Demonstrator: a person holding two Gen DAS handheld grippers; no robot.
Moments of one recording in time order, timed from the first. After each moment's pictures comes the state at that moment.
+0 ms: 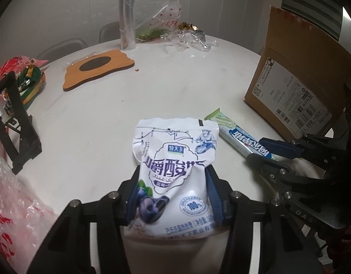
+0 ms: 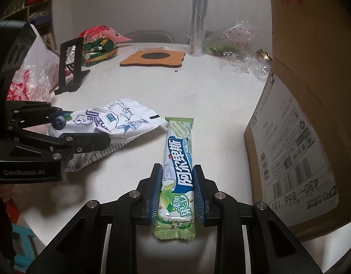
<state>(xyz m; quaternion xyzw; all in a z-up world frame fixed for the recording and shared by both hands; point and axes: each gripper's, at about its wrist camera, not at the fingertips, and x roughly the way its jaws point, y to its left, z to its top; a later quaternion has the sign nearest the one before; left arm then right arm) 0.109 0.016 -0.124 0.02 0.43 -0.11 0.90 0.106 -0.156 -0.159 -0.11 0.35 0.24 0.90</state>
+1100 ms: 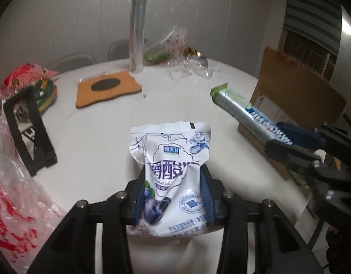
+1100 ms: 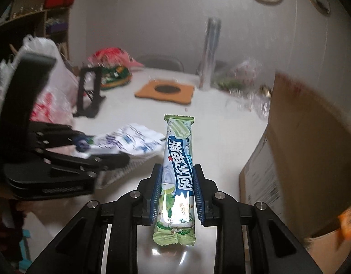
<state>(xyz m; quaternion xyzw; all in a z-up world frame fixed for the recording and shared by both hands) 0.090 0.025 -0.081 -0.01 0.37 -0.10 0.92 0.072 -0.150 -0.085 -0.13 0.26 0.28 0.92</state>
